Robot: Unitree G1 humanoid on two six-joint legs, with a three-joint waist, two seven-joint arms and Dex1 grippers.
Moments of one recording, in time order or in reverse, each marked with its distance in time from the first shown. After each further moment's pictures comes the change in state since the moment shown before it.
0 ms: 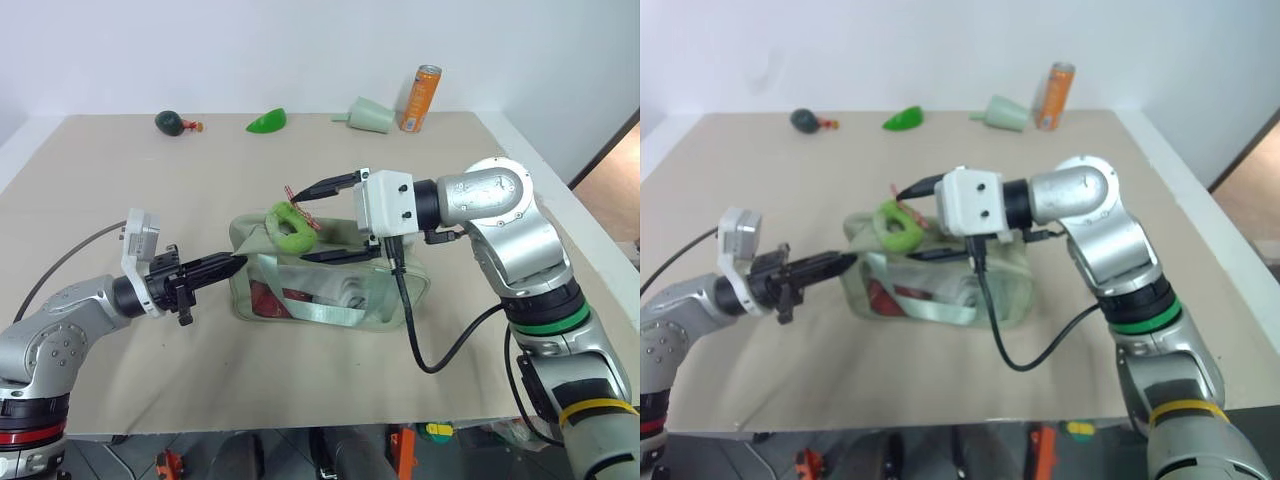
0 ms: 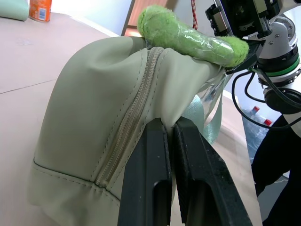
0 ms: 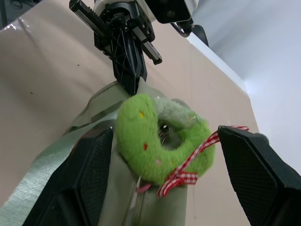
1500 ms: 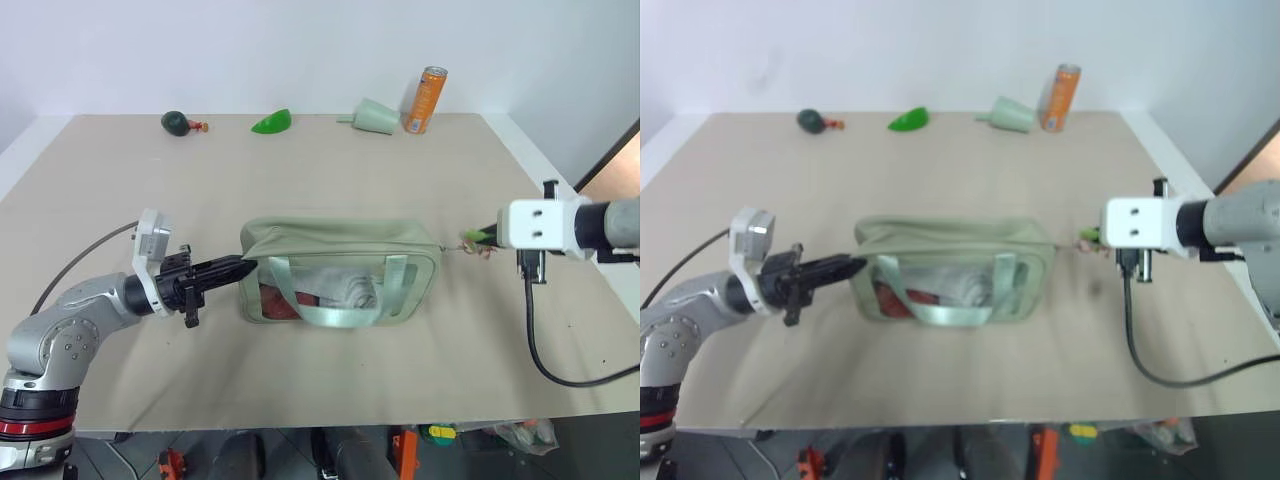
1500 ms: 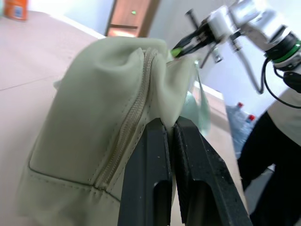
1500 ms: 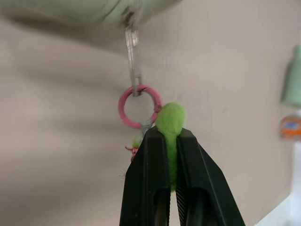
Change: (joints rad) left arm -0.037 -0.013 -0.069 0.025 0.015 -0.020 -0.062; right arm 0.480 -0.668 -0.236 0.153 -0.207 -0.126 -0.053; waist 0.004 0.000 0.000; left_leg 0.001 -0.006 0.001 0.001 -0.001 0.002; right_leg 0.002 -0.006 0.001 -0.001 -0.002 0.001
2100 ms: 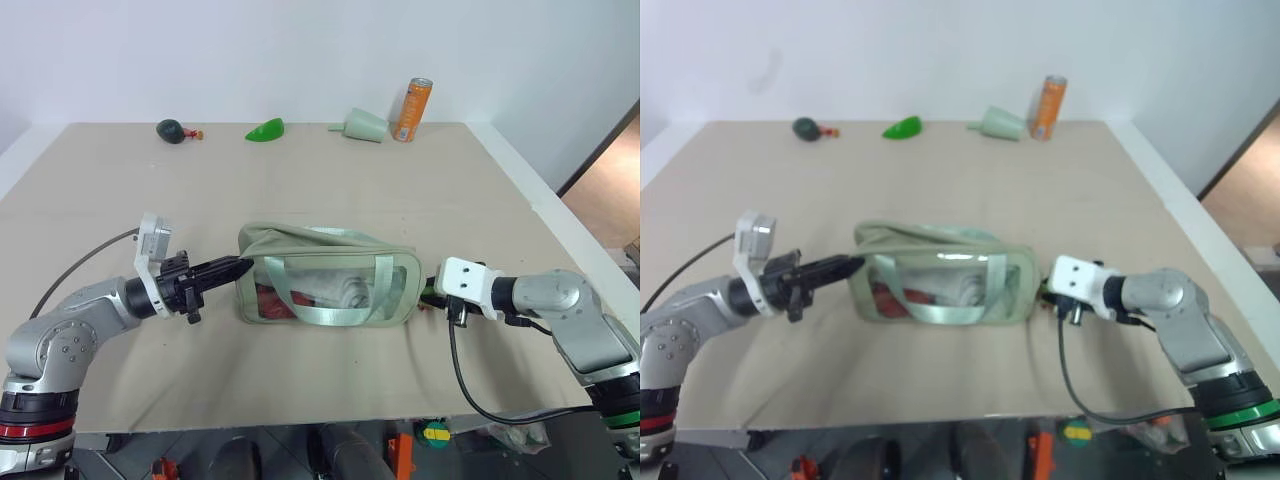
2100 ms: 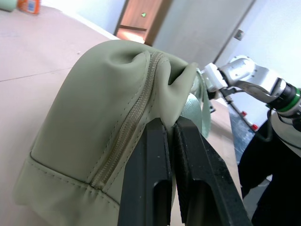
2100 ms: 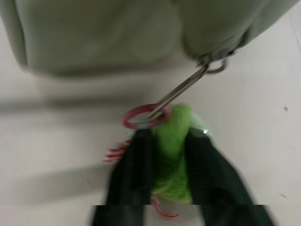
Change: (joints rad) left arm 0.015 -0.007 0.038 0.018 -0.033 0.064 0.106; right arm 0.123 0.333 0.044 -0.045 0.072 0.215 -0.106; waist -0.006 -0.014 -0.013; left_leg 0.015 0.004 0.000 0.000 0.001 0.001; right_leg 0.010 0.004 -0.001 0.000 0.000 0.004
